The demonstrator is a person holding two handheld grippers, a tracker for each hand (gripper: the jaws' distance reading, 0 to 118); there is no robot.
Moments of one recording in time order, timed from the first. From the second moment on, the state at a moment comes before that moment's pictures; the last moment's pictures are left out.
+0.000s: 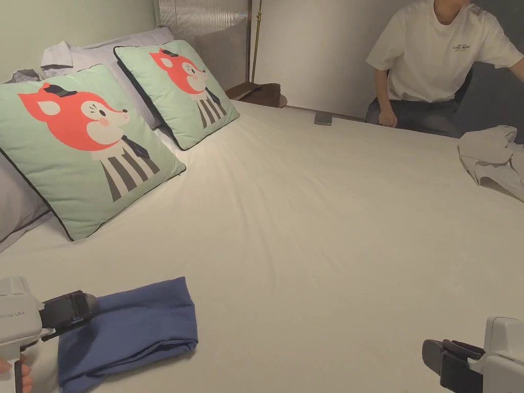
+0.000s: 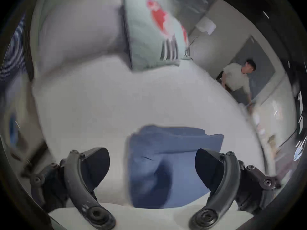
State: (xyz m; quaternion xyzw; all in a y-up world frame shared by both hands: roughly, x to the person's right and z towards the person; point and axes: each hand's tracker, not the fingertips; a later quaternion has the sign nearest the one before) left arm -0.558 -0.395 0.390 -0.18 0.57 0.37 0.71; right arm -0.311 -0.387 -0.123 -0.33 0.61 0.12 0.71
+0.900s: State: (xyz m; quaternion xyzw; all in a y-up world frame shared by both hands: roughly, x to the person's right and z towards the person) left arm -0.378 -0.250 0.063 -0.02 0.45 0.02 0.90; right arm -0.199 -0.277 -0.180 -0.01 0.46 0.03 0.89
